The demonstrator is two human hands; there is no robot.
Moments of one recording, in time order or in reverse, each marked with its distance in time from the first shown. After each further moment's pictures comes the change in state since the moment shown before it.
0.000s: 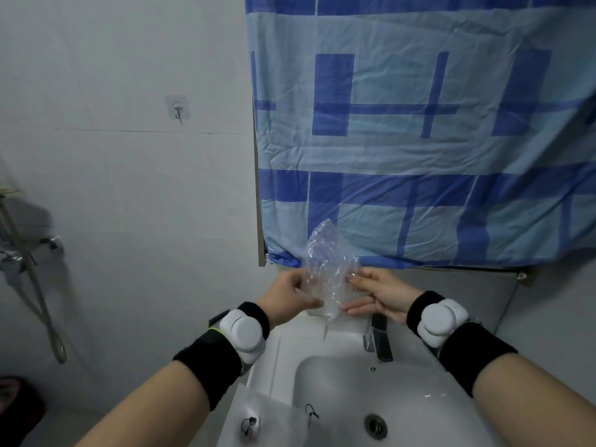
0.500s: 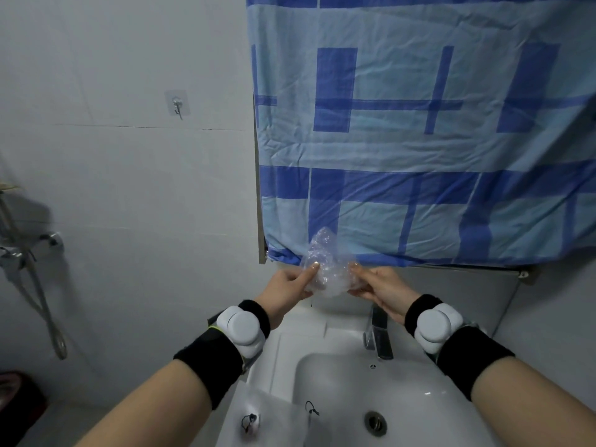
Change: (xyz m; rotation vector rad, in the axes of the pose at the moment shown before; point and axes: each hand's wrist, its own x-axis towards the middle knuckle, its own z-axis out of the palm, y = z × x) left_hand 0.002 0.006 0.004 -0.414 0.087 -0.239; right_hand 0.008 0.007 0.005 0.004 0.161 -0.174
